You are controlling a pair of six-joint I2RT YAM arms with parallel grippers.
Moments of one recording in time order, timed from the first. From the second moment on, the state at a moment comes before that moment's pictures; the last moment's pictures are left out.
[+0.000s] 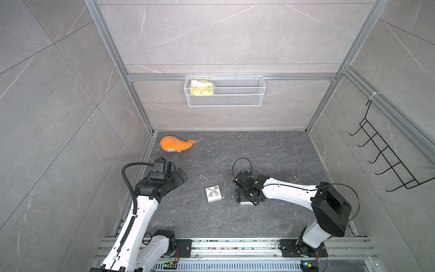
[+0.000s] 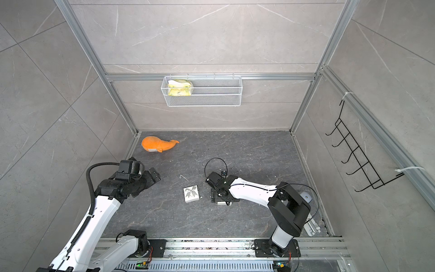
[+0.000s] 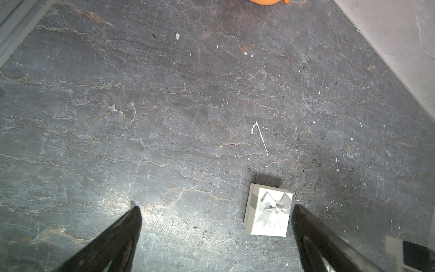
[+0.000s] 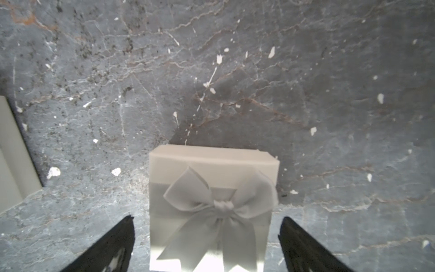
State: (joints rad) left arm -0.15 0.95 0.94 -0.95 -0.04 -0.68; right arm 0.89 1.67 1.04 -0.72 0.19 0.81
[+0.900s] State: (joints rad) left arm -0.15 0.96 0.94 -0.95 -0.04 -0.67; right arm 0.89 1.70 1.07 -0.73 0.19 0.81
